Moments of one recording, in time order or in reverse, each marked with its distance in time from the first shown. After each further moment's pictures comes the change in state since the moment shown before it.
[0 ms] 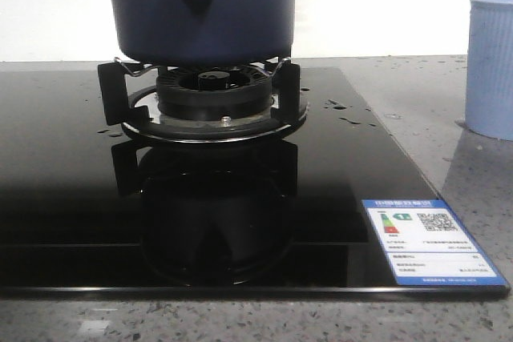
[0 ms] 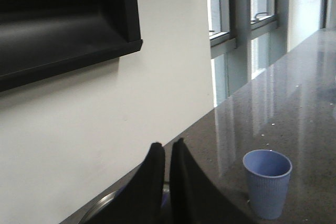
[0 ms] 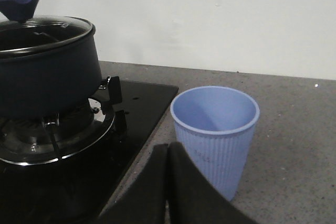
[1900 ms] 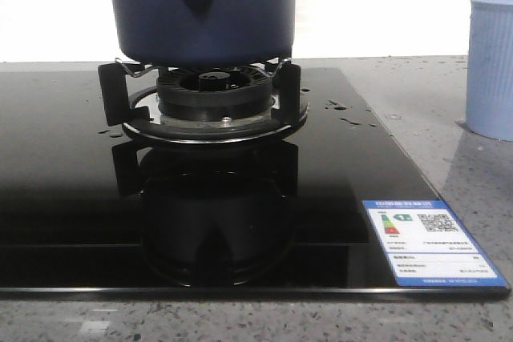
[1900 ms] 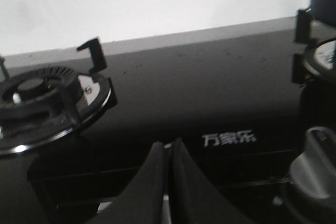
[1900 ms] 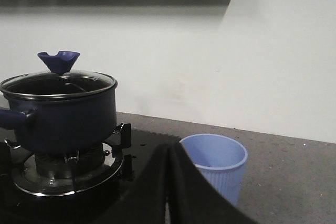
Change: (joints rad) left arm 0.019 -0.892 1.017 1.422 -0.668 -1.305; right arm 0.000 -0.296 0.000 -0.002 0.094 -0.025
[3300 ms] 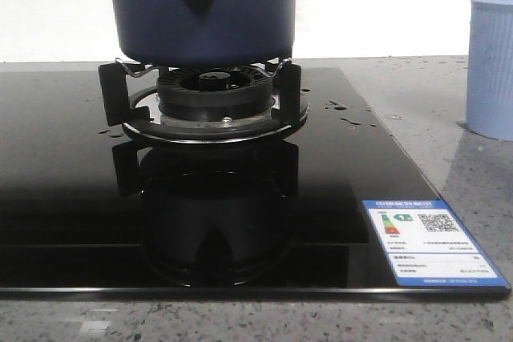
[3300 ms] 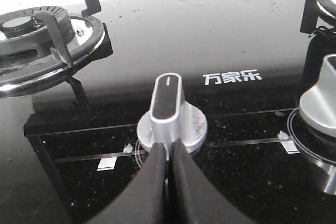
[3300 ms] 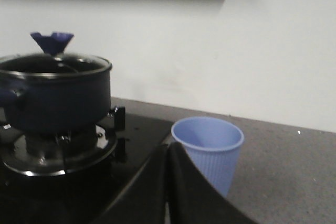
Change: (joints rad) left arm 0.002 -0.054 0.035 0.053 0.150 -0.063; right arm 0.000 0.000 0.050 -0.045 0.008 0.004
